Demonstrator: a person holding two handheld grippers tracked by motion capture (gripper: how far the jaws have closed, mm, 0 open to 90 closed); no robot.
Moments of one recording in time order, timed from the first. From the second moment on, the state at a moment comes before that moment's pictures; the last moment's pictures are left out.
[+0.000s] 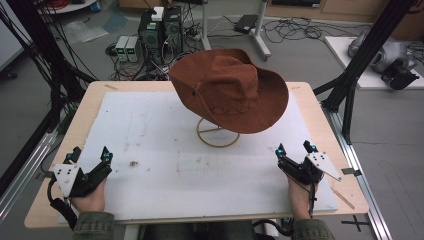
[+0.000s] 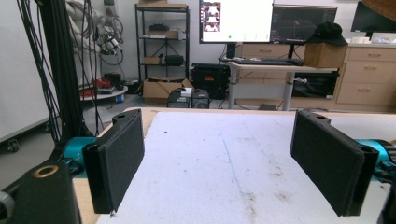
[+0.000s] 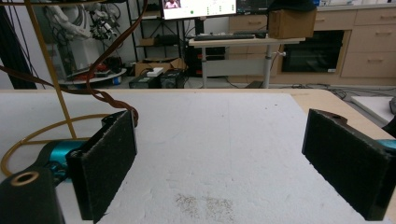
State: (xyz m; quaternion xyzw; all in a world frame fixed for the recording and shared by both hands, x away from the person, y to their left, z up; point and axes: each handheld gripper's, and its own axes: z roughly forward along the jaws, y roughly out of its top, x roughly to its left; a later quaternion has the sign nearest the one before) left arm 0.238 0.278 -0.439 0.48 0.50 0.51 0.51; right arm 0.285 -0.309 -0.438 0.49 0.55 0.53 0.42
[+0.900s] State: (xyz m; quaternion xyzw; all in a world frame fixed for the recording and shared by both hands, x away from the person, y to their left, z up) left arm 0.242 0.278 -0.445 0.48 0.51 0.49 0.52; right arm 0.284 -0.310 -0.440 0.50 0.56 0.52 0.41
